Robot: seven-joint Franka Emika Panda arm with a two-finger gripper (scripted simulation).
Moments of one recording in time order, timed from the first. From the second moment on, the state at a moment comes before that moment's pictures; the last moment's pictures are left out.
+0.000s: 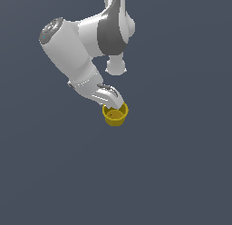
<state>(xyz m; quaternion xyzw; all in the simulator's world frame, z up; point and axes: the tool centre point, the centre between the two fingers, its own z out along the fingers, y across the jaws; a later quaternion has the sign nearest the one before) -0.004 -0.043 0.246 -0.94 0.29 0.07 0.16</state>
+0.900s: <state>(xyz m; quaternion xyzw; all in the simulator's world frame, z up) -0.059 -0.023 0.455 -0.94 0.29 0.07 0.16</state>
